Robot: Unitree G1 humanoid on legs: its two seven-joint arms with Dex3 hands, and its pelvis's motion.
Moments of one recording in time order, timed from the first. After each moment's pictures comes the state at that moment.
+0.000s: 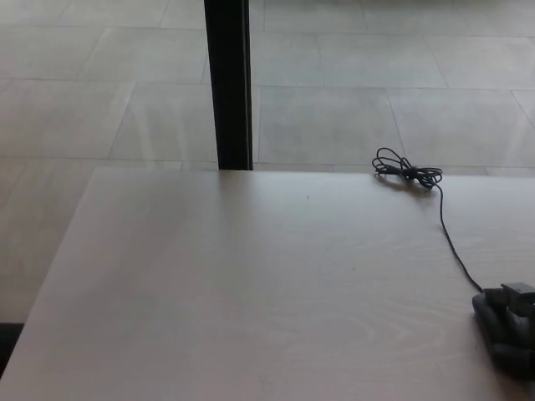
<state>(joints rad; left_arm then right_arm) 0.02 0.61 0.74 1.22 -0.42 -0.17 -0.06 -0.36 -0.72 0.40 0.79 -0.72 -0.35 -0.39</state>
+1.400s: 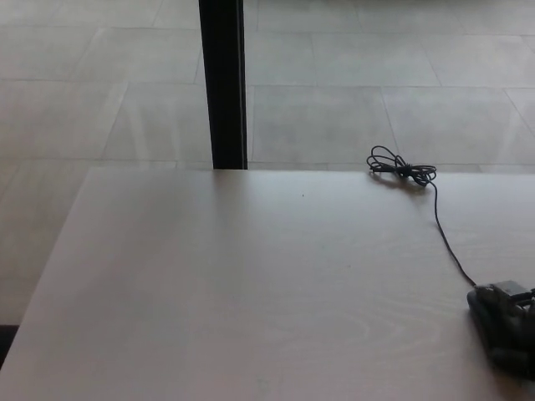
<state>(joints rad) 0.01 0.62 0.74 1.22 -0.43 -0.18 -0.05 -0.46 -0.76 0.51 0.82 -0.74 -0.35 -0.42</state>
